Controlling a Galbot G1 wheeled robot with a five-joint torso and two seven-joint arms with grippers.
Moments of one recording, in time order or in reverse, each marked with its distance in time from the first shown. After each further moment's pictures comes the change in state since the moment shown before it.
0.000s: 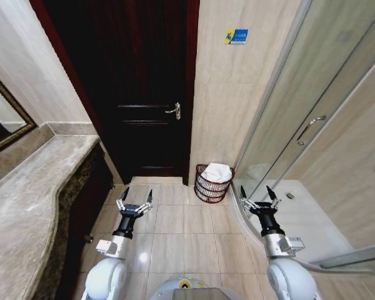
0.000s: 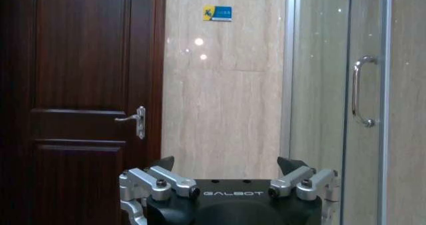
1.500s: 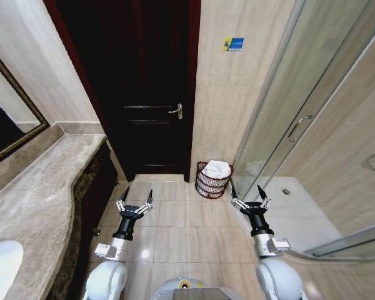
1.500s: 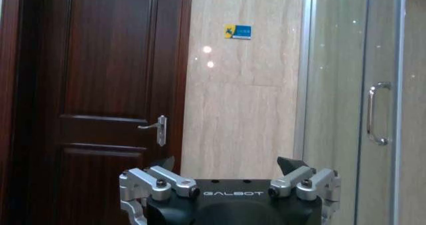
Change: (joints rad) left arm 0.013 -0.008 0.010 0.002 -0.030 -0.057 0.021; right arm 0.018 0.053 -0.061 -0.012 -0.111 0.027 0.003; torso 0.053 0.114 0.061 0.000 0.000
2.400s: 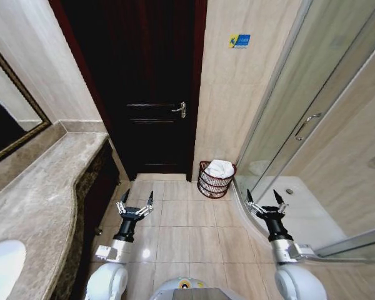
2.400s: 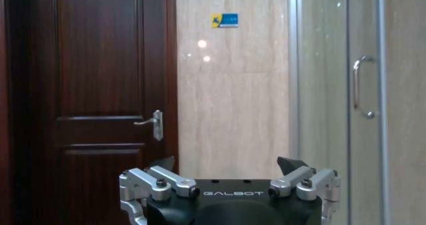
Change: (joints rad) left arm 0.017 -0.003 -0.003 0.002 0.011 -0.001 -0.007; right arm -0.049 -0.058 0.092 0.007 0.207 -0.002 -0.056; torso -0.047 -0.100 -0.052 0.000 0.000
